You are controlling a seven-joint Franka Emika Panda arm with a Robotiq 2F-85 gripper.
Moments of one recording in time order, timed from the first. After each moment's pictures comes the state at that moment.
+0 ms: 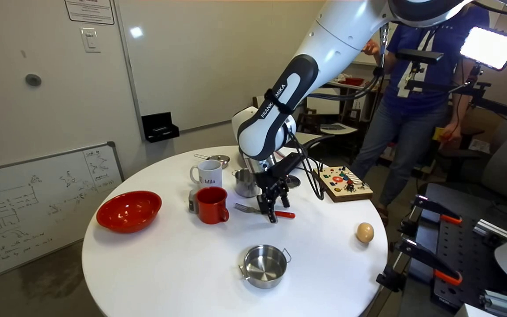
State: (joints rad) arm 0.04 1.02 0.00 -1.61 -0.07 2.16 -0.04
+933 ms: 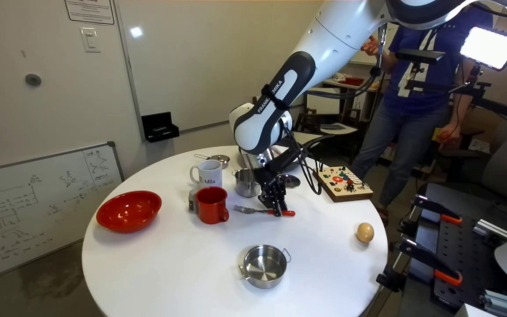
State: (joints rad) arm 0.03 1.03 0.00 -1.55 -0.07 2.08 -0.05
